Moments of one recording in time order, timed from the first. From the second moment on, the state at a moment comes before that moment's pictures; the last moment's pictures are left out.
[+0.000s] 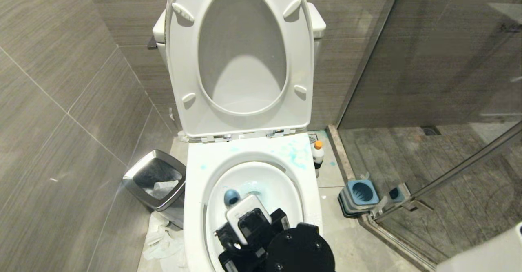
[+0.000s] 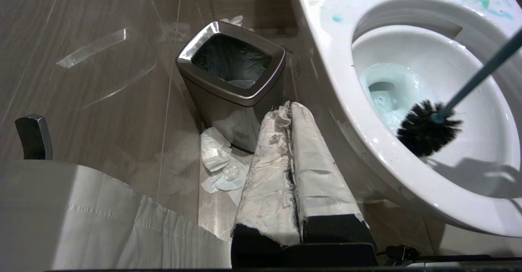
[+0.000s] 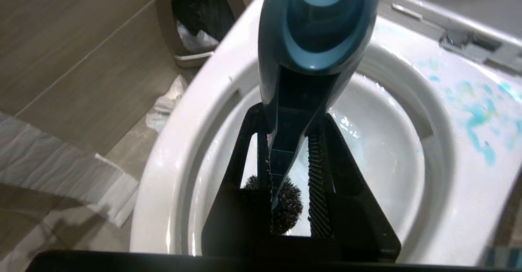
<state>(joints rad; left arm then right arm) 0.00 0.00 0.00 0.00 0.00 0.00 1.17 2.07 -0.82 -1.13 -0.57 -0.10</state>
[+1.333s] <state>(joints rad) 0.00 0.00 0.00 0.00 0.00 0.00 0.93 1.85 -0.61 -1.14 -0.59 -0.05</state>
